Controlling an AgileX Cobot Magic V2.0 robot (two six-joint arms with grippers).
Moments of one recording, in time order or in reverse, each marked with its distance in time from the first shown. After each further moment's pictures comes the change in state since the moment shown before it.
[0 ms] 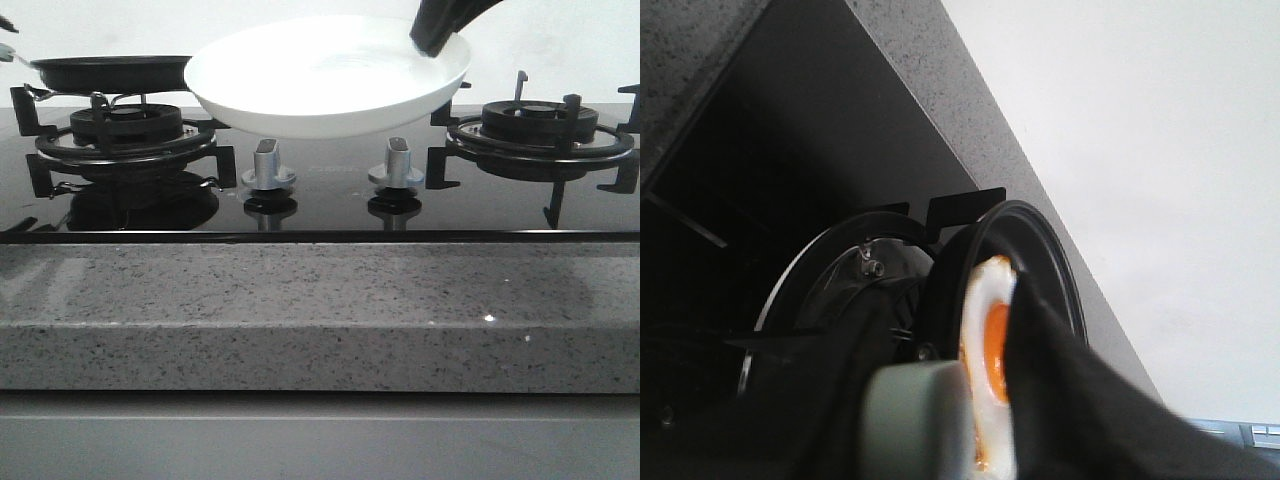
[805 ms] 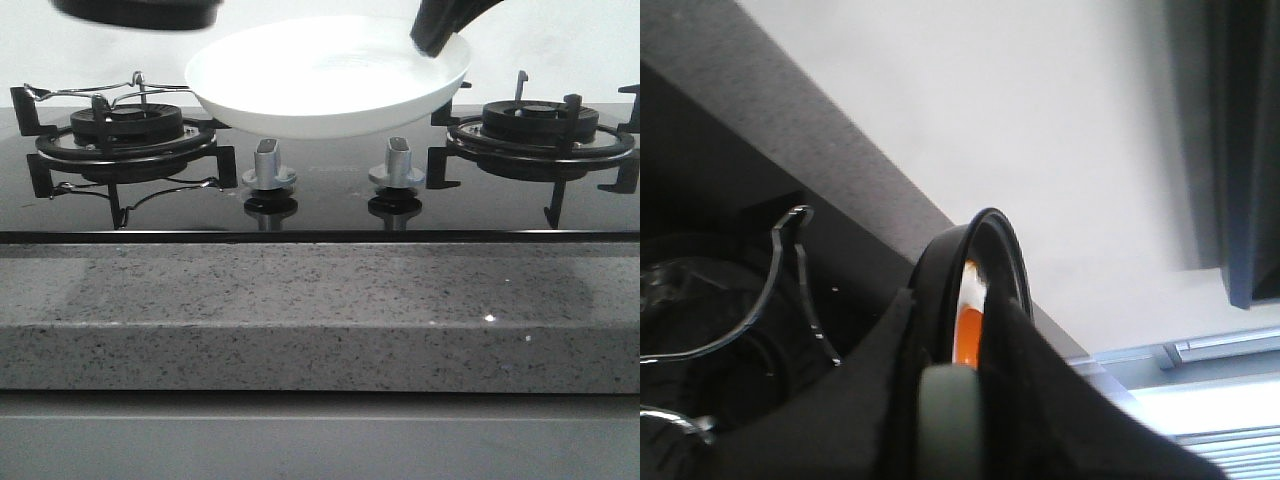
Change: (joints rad) left arm -0.005 -0.049 -0.166 -0.052 0.166 0.016; right arm 0.000 0.000 0.000 0.000 0.000 -0.001
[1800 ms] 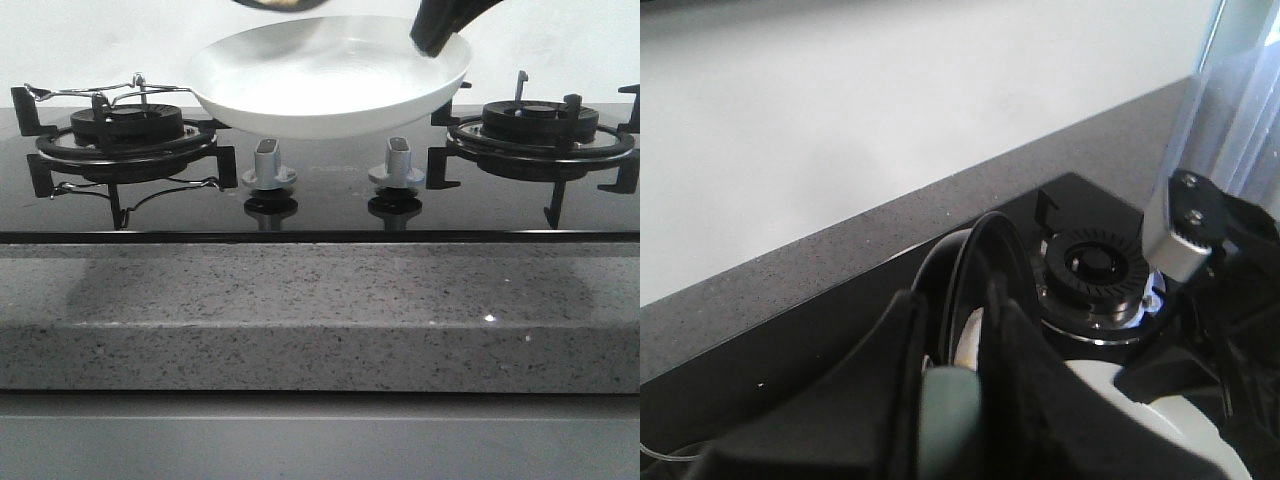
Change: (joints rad) left arm -0.715 -0.416 -0.016 0.959 -0.327 0.045; right arm 0.000 0.000 0.000 0.000 0.000 -0.002
